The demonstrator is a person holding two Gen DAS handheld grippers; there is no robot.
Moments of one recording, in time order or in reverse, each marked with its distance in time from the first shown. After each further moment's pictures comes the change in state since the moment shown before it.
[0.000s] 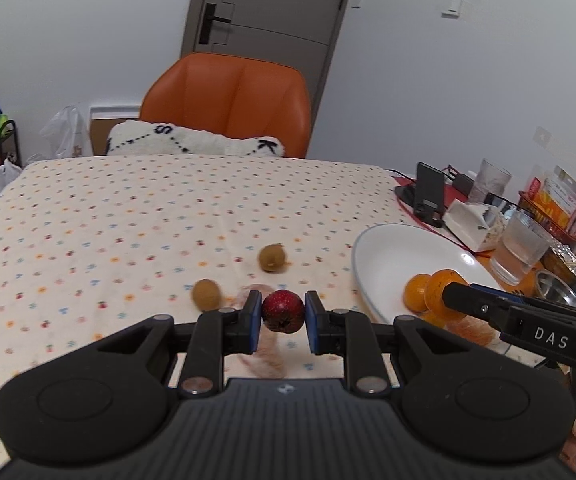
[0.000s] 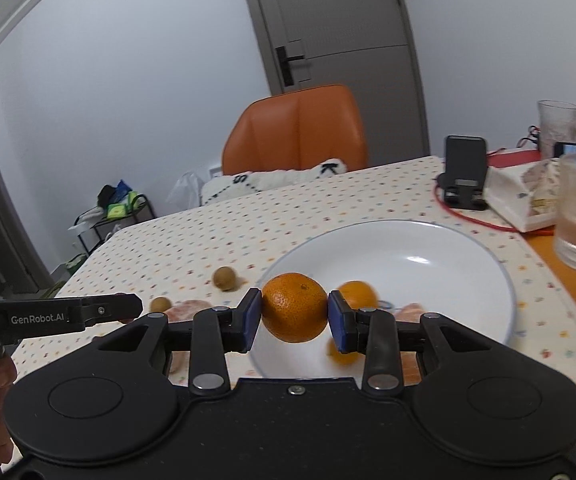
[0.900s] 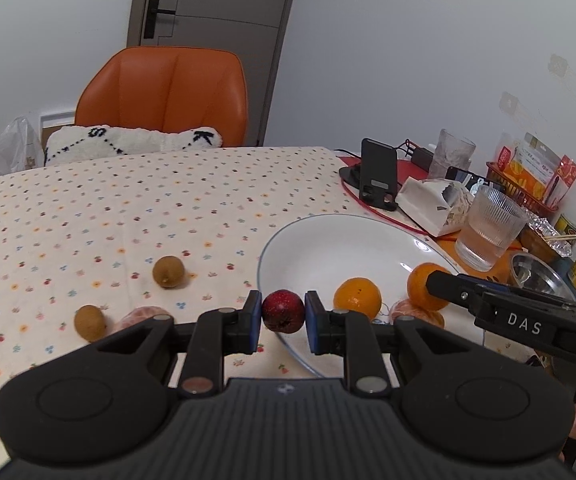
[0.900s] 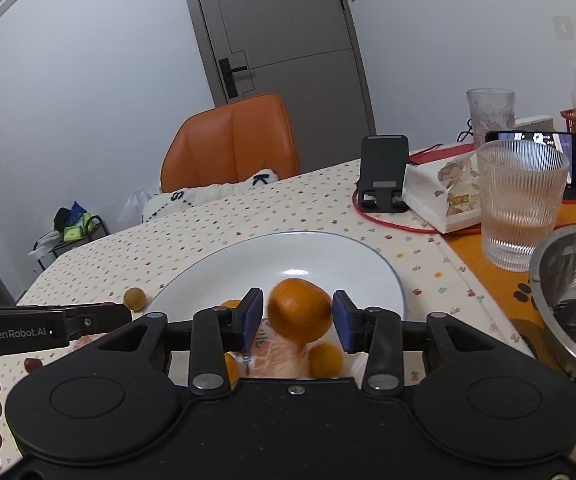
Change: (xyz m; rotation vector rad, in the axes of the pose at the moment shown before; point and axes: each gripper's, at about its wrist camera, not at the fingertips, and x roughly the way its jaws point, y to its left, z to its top) left arm 0.053 -0.064 0.007 0.087 0.043 -0.082; right arm 0.007 -0.064 0.000 0.058 -0.027 -0.117
